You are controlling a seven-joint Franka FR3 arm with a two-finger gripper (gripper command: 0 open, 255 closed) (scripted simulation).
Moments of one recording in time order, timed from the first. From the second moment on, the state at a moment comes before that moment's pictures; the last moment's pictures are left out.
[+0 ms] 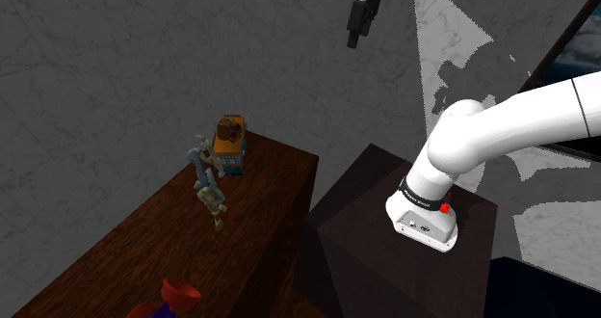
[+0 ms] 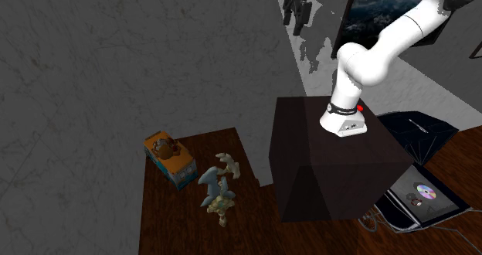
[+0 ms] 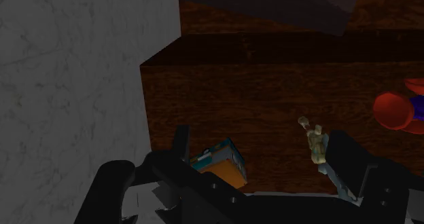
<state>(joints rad) 0.01 -0.80 0.06 -2.27 -0.03 1.53 -0.11</state>
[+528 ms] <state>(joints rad) 0.03 -0.67 0.14 -2.28 0.02 1.67 -0.03</state>
